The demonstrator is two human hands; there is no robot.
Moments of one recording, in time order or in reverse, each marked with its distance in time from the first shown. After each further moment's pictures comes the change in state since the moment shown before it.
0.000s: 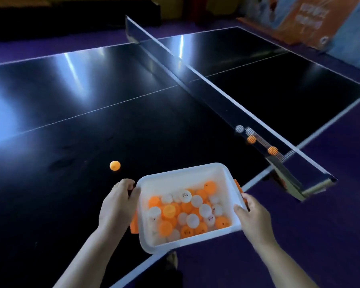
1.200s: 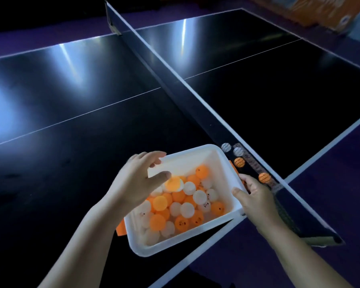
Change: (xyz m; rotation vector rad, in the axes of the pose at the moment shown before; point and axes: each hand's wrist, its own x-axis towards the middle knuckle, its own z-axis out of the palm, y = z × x) left_hand 0.140 0.210 0.093 0.080 -0.199 0.409; right_hand 0.225 -0.032 -0.094 0.134 -0.155 -0.095
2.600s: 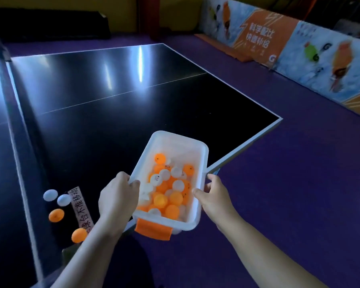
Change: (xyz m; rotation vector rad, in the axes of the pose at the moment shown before) left_hand 0.203 0.438 0.374 0.011 0.217 -0.439; right_hand 0.208 0.151 -0.487 -0.041 0.034 0.050
